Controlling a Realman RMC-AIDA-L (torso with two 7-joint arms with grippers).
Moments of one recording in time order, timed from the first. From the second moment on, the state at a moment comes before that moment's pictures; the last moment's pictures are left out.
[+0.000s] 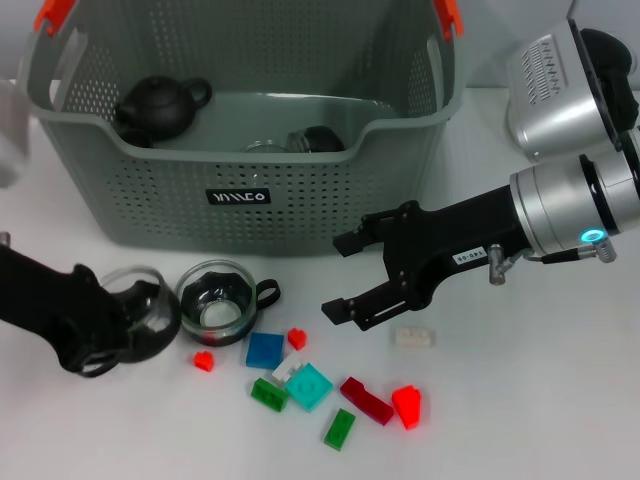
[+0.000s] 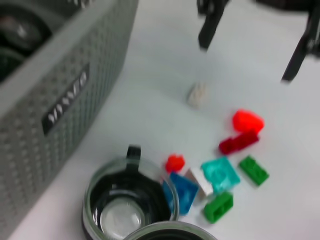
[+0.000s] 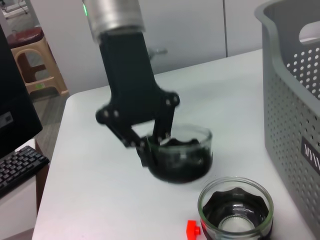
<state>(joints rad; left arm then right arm) -0.57 -2.10 0.70 1.23 2.61 1.95 -1.72 0.73 2.10 -1.22 -0.87 -2.00 -1.48 1.73</state>
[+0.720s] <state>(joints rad) -0.58 -2.01 0.56 1.24 2.18 2.07 -1.83 0.70 2.08 -1.21 -0.86 -2.01 -1.52 1.74</state>
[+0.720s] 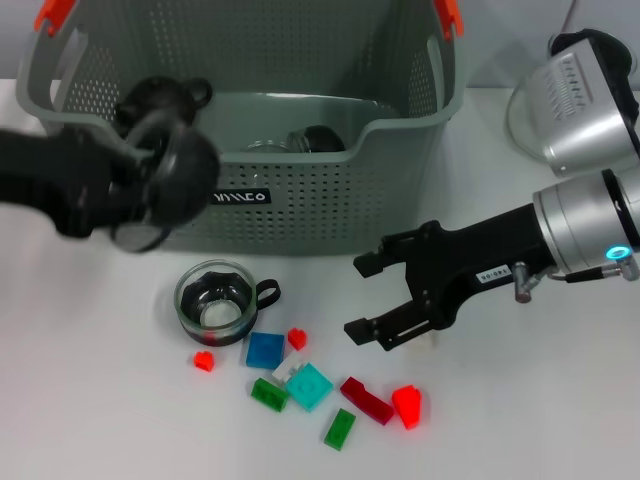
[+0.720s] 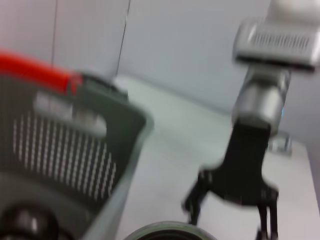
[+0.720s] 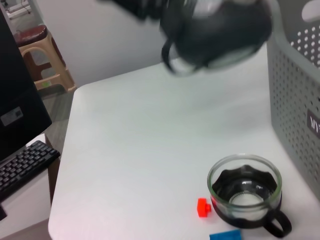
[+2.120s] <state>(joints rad) -0.96 -2.00 0.93 0.76 2.48 1.08 -2.24 0.69 2.08 -1.19 -0.84 -2.03 -1.56 1.79</state>
